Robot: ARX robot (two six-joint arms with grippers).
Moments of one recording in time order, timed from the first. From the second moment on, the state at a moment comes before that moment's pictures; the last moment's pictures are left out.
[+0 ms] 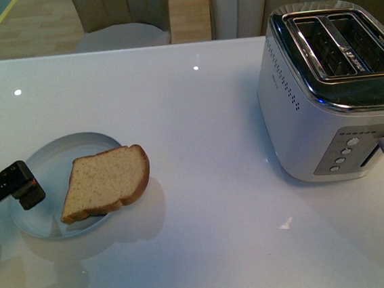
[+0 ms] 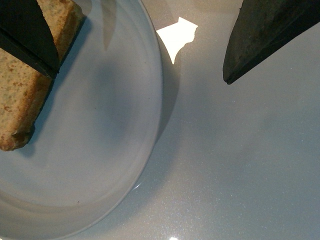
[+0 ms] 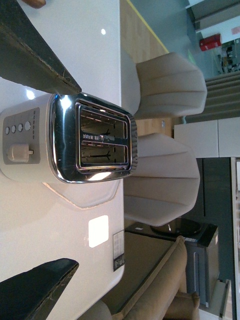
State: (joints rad) left arm 0.08 2.23 0.66 0.61 0.02 -0.45; right arm 0.00 0.00 0.02 0.00 0.00 0.01
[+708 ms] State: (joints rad) left arm 0.05 2.33 0.77 0.59 0.03 -0.46; right arm 0.00 0.00 0.02 0.00 0.00 0.01
